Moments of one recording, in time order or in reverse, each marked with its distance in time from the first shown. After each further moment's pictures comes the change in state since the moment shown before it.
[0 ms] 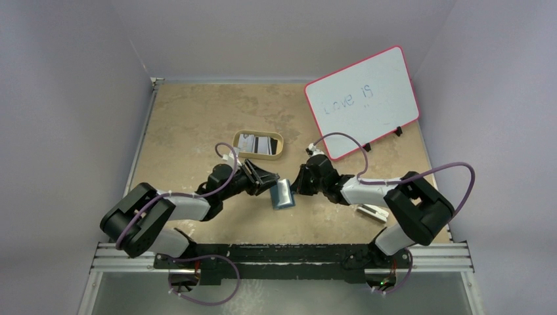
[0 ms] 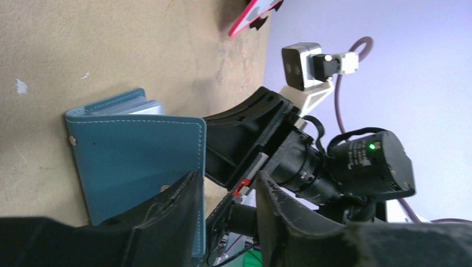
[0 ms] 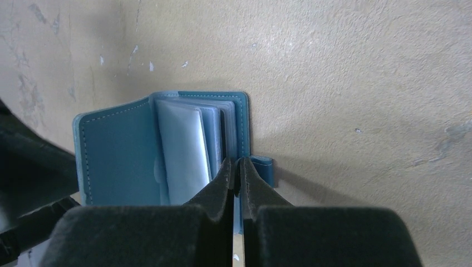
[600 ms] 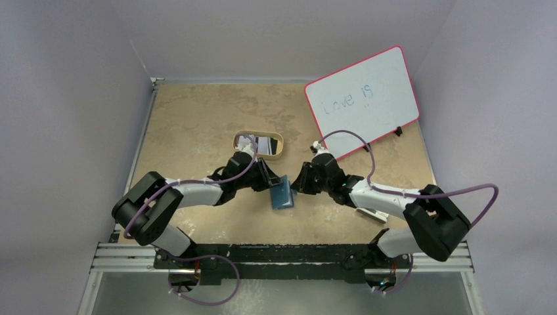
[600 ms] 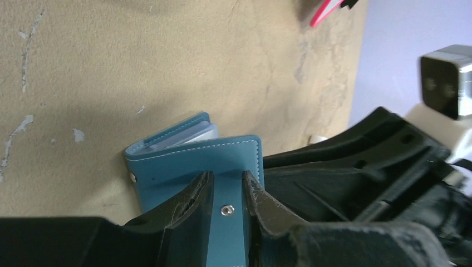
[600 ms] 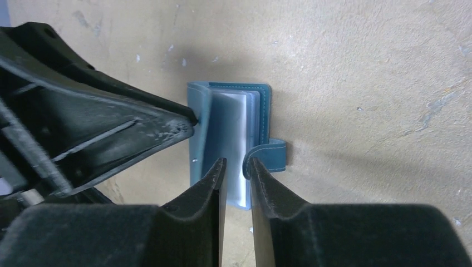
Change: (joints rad) left arm -0.053 0.113 0.254 -0.438 -0.070 0.350; right arm 0.000 -0.156 -0.005 -0.103 0.008 0.005
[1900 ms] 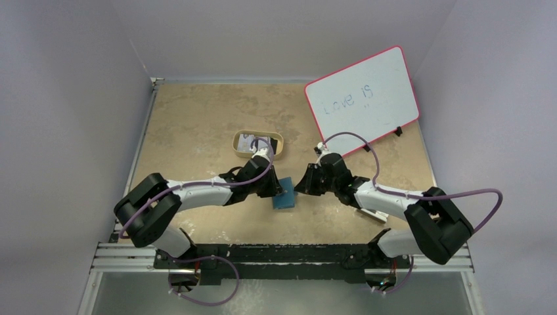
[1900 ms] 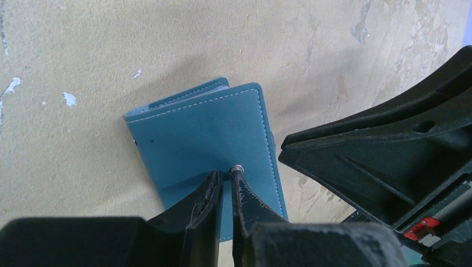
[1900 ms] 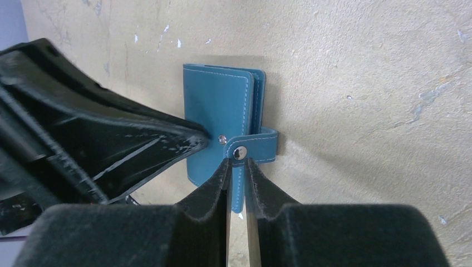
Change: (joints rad) left arm -0.162 -0.003 0.136 -0.321 -0.206 0.138; right arm -0.082 -0.021 -0.059 0.046 -0.144 -0.041
